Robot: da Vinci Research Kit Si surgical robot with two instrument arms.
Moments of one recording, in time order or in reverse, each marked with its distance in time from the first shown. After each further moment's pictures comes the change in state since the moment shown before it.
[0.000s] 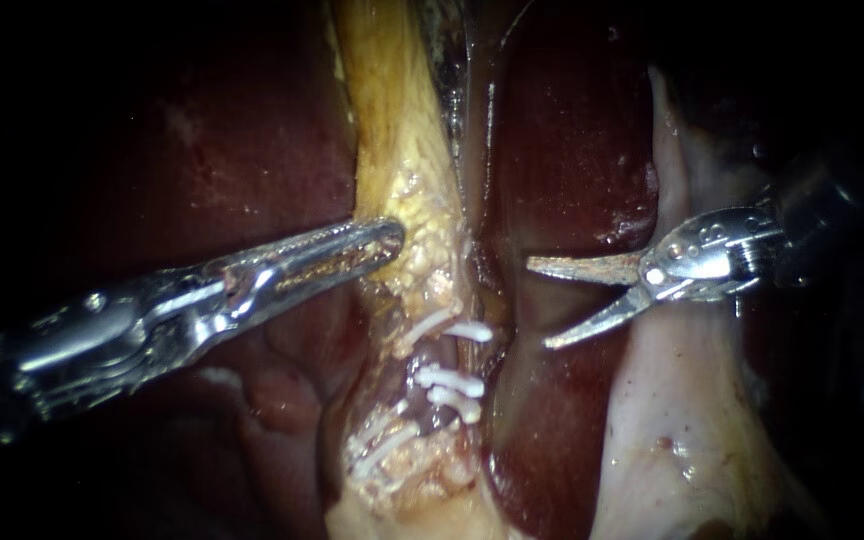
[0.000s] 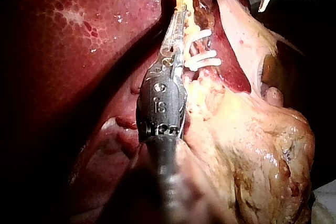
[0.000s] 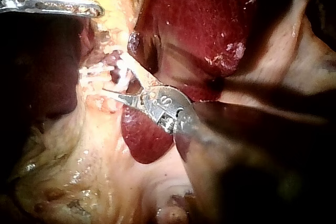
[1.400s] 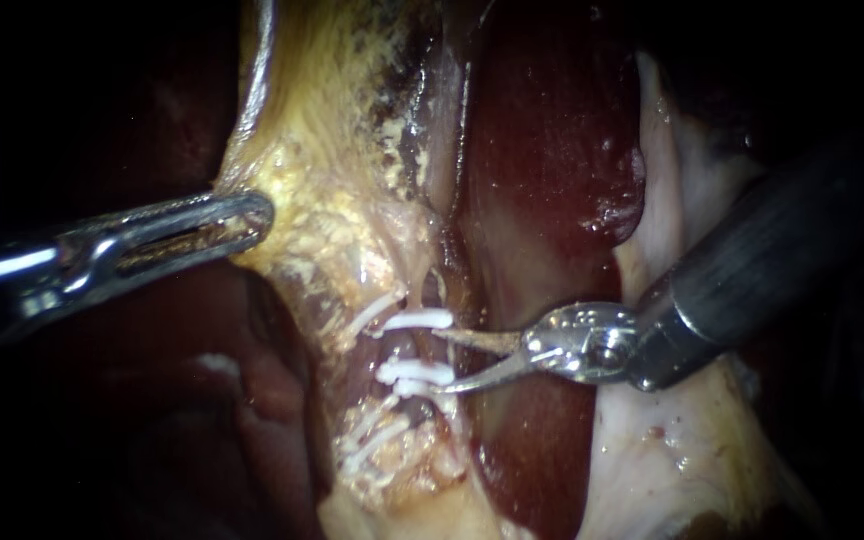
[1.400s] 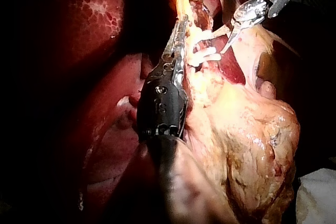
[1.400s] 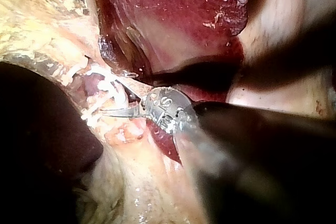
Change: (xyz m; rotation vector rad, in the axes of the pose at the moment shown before) right arm -0.008 -0.002 0.013 0.176 -0.122 0.431; left arm -0.007 0.000 -0.015 -0.034 -0.134 -0.058
